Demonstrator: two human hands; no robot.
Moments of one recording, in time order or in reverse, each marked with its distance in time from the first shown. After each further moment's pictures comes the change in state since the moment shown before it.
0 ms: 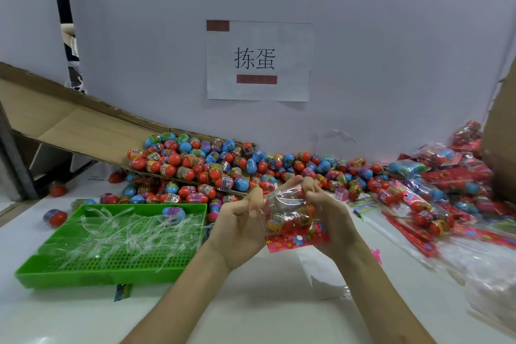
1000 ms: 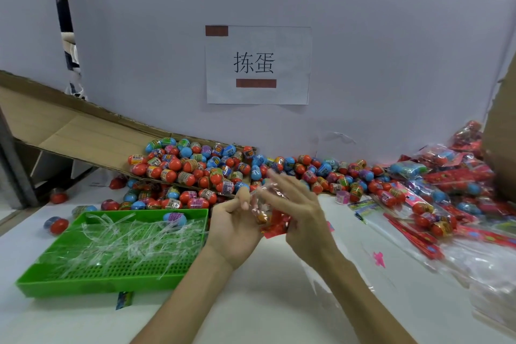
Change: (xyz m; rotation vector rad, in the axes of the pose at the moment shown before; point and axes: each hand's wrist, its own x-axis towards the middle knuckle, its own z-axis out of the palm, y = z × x) left_hand 0.009 -0.001 -0.025 -0.095 0.267 0.116; right_hand 0.018 0.035 0.000 -1.566 0.244 -0.727
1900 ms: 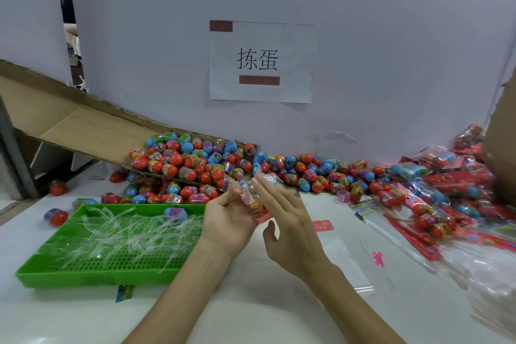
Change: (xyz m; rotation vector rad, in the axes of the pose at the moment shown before) left_hand 0.000 0.009 -0.001 -0.135 0.130 0.000; right_hand -0.010 -0.025 0.014 -0.043 -0.084 -0.043
